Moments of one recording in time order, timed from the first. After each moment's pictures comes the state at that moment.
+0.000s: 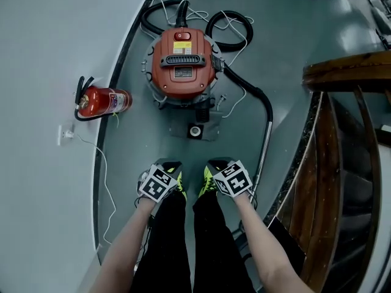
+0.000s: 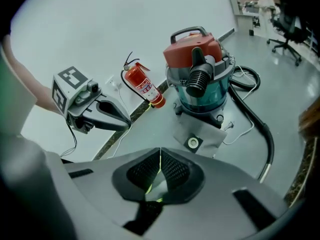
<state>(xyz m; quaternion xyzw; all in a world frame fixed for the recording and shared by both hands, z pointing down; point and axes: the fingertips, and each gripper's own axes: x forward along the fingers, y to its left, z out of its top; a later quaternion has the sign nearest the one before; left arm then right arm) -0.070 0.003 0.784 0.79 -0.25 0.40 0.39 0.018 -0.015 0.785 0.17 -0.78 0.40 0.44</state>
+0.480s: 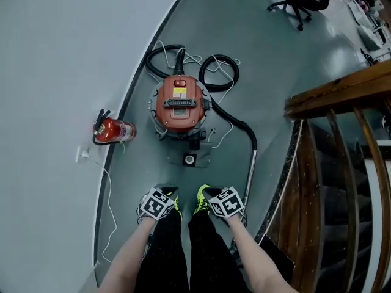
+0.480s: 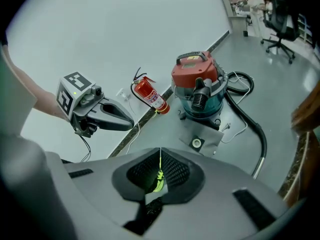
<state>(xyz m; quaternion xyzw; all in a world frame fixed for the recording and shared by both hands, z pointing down) -0.066 0.005 0.700 0.78 -0.27 0.38 0.41 0.029 -0.003 0.696 0.18 -0.78 0.43 0.42</state>
